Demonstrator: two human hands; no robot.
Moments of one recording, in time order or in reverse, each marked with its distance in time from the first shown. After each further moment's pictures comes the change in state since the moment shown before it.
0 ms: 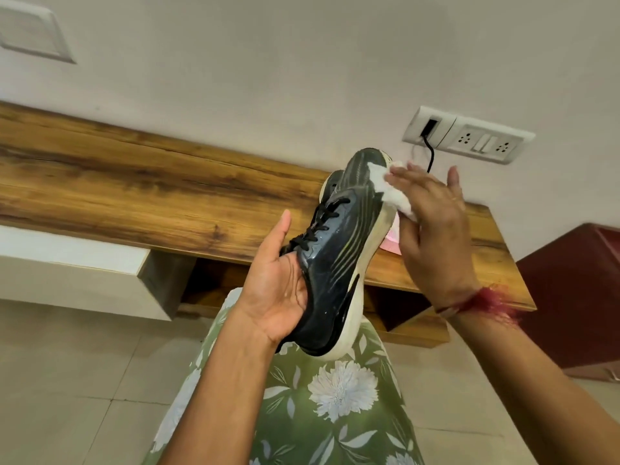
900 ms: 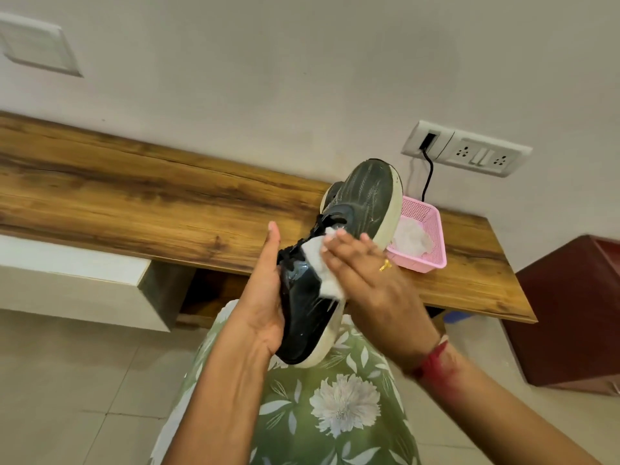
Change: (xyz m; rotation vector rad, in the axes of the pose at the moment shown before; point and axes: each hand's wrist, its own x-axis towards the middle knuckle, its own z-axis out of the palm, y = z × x) left_hand -0.007 0.006 0.007 0.167 0.210 0.039; right_hand -0.042 -0.032 0.029 -0.060 -0.113 -0.446
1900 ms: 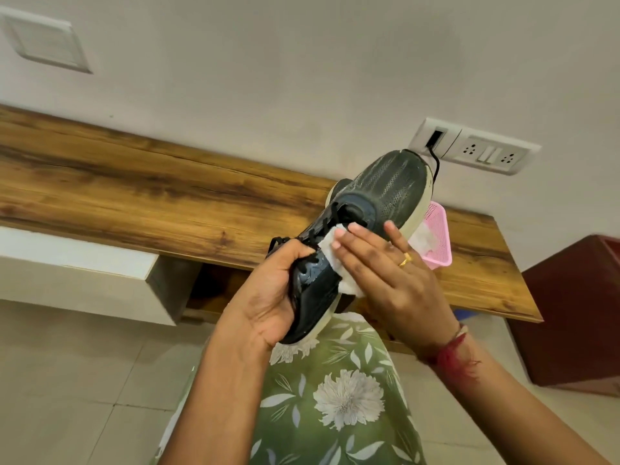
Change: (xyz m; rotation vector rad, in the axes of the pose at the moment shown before) left_hand -0.001 0.005 -0.004 -0.170 -0.094 -0.049; right_hand -0.001 0.014 -0.011 -0.082 0.103 -0.118
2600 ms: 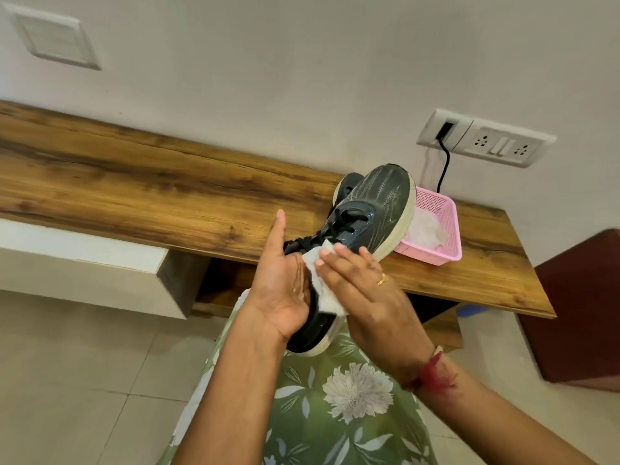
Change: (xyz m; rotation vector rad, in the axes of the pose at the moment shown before) left_hand -0.002 -0.001 -0.001 0.022 0.029 -0.040; right_hand -0.009 -0.041 0.020 0.233 -0.073 0.166
